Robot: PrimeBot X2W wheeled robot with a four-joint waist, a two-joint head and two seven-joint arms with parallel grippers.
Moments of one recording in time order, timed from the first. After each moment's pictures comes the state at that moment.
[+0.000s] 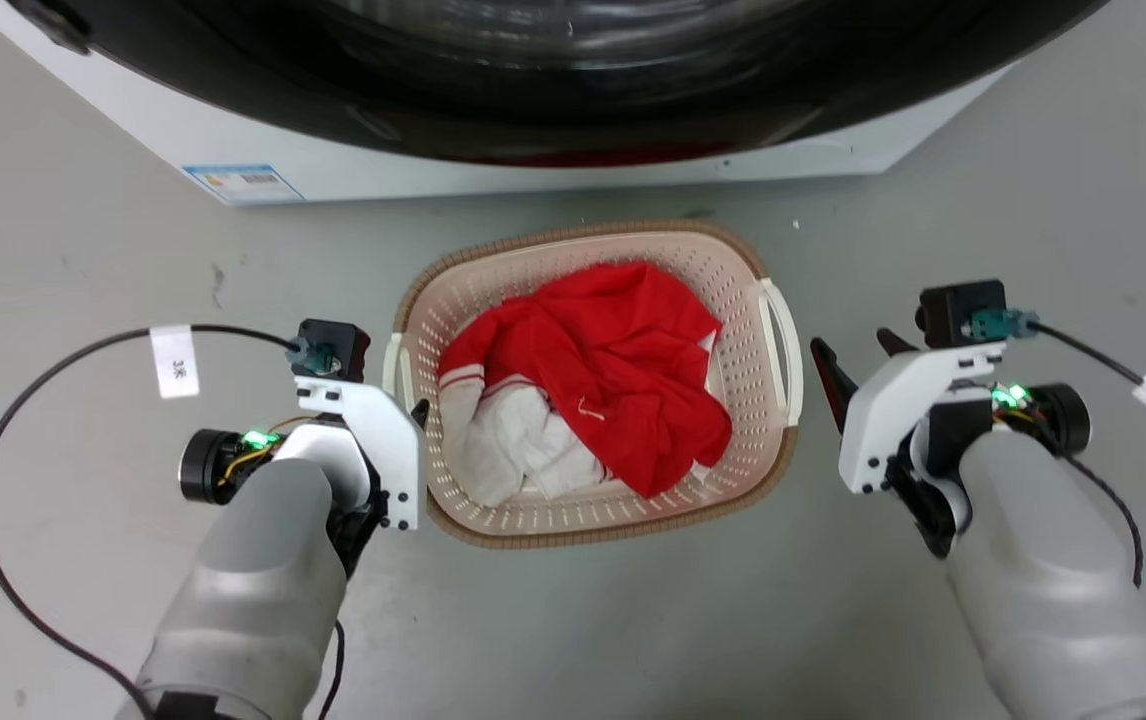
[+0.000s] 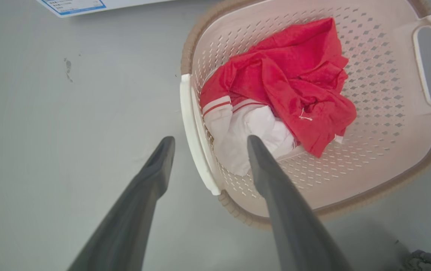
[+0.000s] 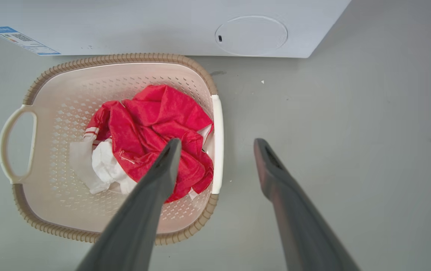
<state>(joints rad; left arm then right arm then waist) -0.79 0.10 -0.22 1.17 -0.23 -0.13 0.06 -0.69 -0.06 0.12 0.92 0.19 0.13 0.05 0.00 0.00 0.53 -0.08</state>
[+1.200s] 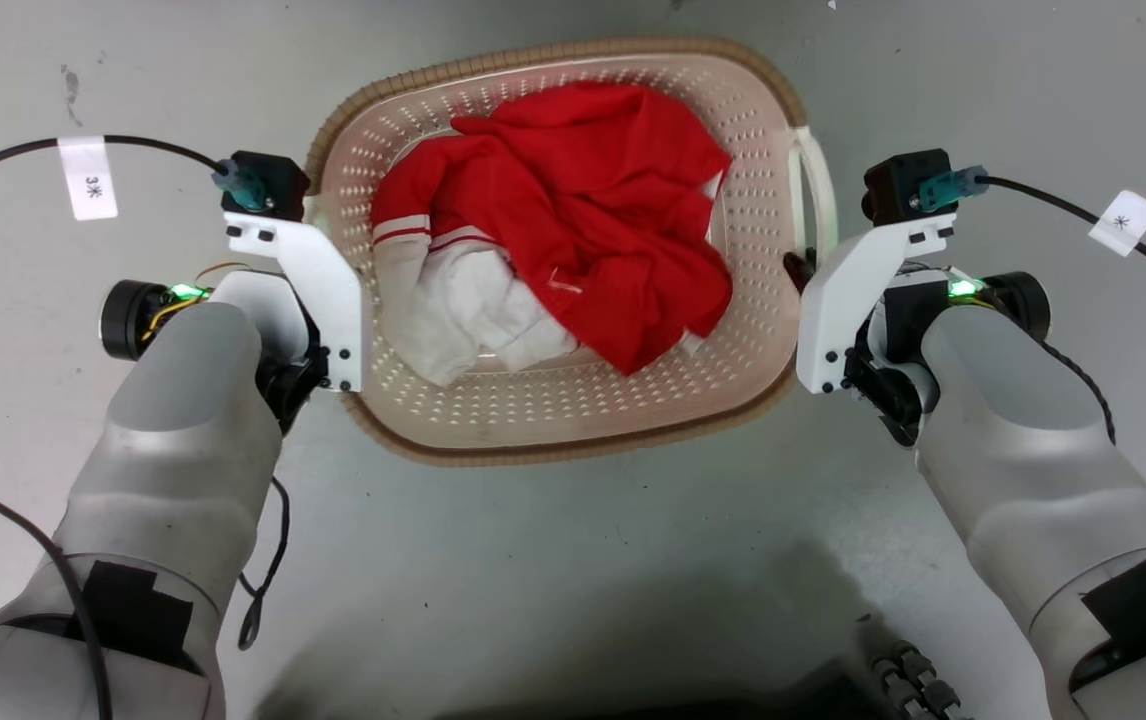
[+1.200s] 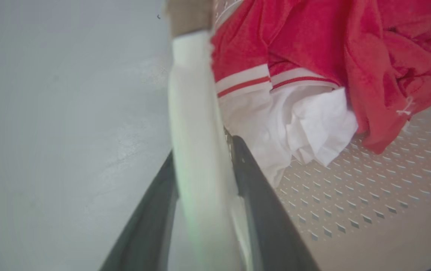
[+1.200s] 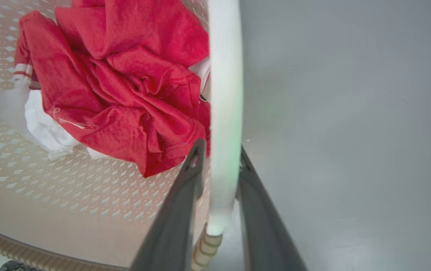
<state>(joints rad) -1.05 0.20 -0.42 1.23 -0.43 -0.13 0.21 -1.03 -0.05 0.48 1.23 0.53 0.13 0.09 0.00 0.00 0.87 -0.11</state>
